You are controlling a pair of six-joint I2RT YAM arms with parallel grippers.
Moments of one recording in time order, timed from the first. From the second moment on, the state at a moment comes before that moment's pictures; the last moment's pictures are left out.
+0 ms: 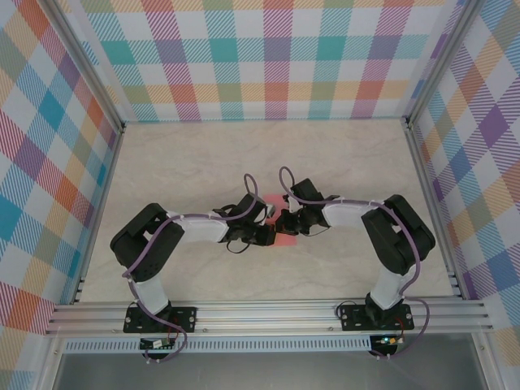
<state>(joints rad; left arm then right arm) -0.78 1.78 0.88 -0.08 0.31 -0.54 0.60 1.77 0.88 -0.20 -0.47 0.64</state>
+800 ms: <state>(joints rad) -0.78 1.78 0.86 -0.05 0.31 -0.55 0.51 1.79 0.96 -0.28 -0.35 0.57</state>
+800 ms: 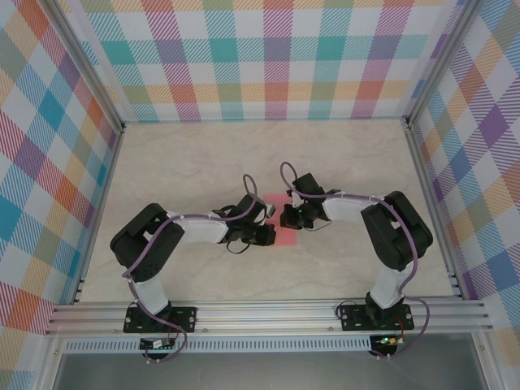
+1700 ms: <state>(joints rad) -0.78 1.77 0.86 -0.05 0.31 -0.56 0.56 1.64 0.81 -0.16 -0.42 0.61</state>
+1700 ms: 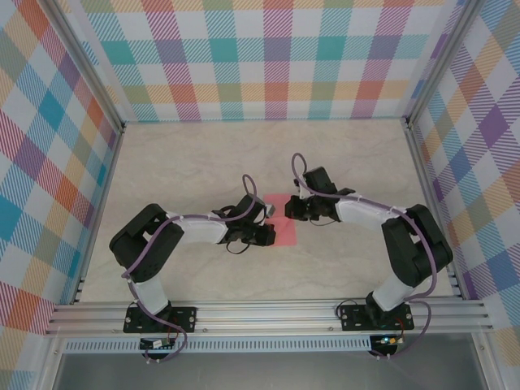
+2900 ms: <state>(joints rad) -0.78 1.77 0.86 -0.06 0.31 -0.56 0.56 1.75 0.77 0.01 -0.45 0.65</state>
